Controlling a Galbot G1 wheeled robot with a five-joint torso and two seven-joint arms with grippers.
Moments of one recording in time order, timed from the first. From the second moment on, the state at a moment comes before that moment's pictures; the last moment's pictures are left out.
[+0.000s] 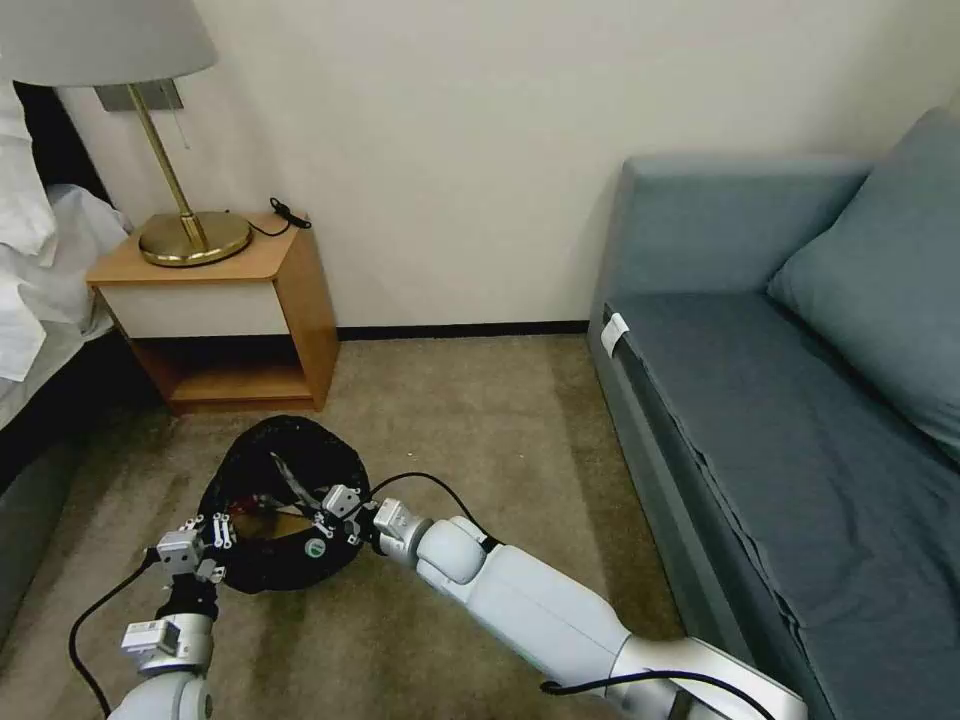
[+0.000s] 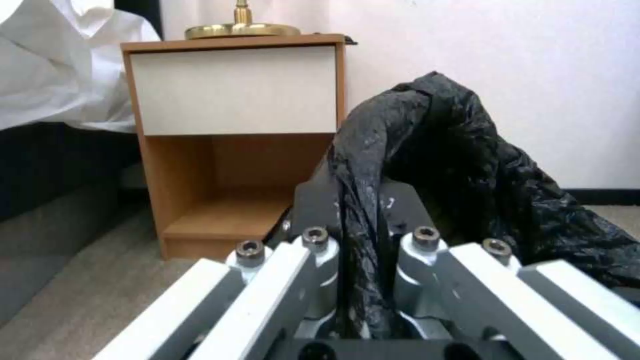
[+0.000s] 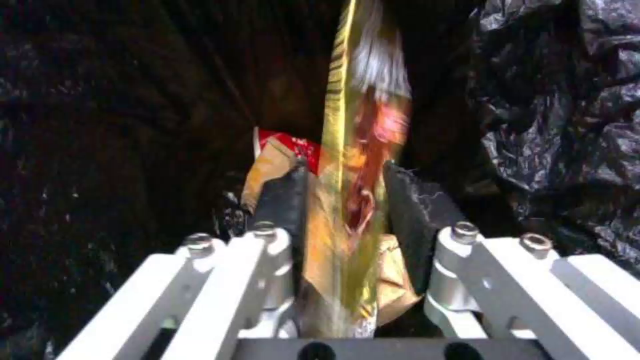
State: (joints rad) left arm 1.48 -1.40 -0.85 -1.65 -0.26 -0.40 0.17; right arm -0.60 1.54 -0.54 1.08 0.24 0.07 -0.22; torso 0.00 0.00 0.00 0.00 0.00
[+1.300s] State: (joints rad) left arm 1.50 -1.35 -0.85 -1.67 -0.29 -0.40 0.17; right arm -0.53 1.50 -0.20 1.08 0.27 0.04 -0.18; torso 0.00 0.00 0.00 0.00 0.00
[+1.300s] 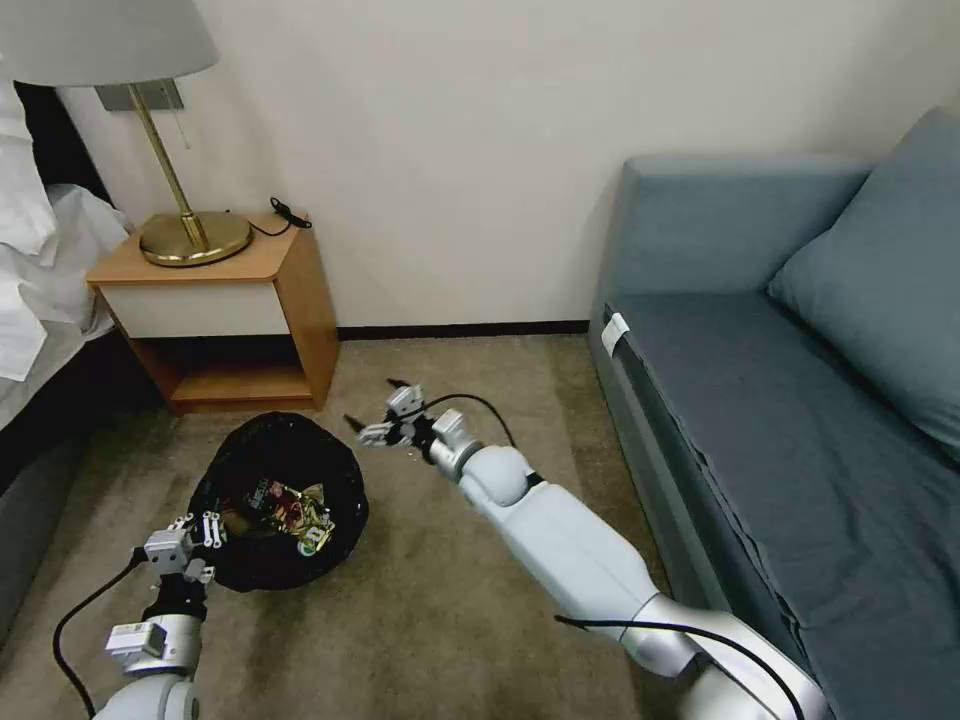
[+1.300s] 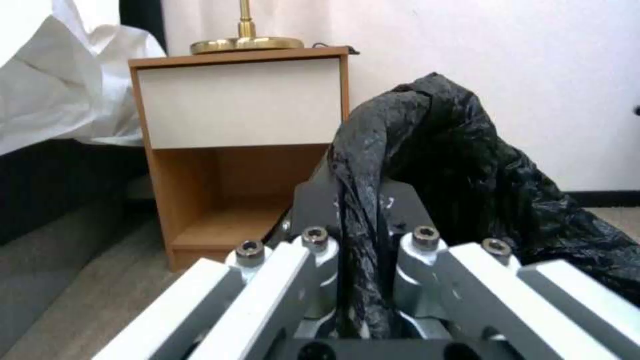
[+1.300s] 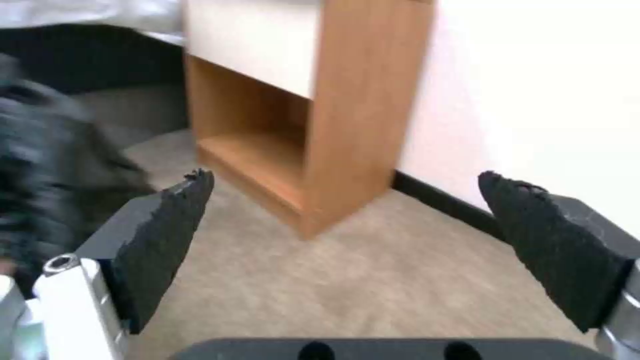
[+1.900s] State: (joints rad) left arm 1.48 -1.34 -0.85 -1.67 -0.30 -0.40 0.16; right arm -0.61 1.42 -0.01 1.06 0.21 -0.02 -0.12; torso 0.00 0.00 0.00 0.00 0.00
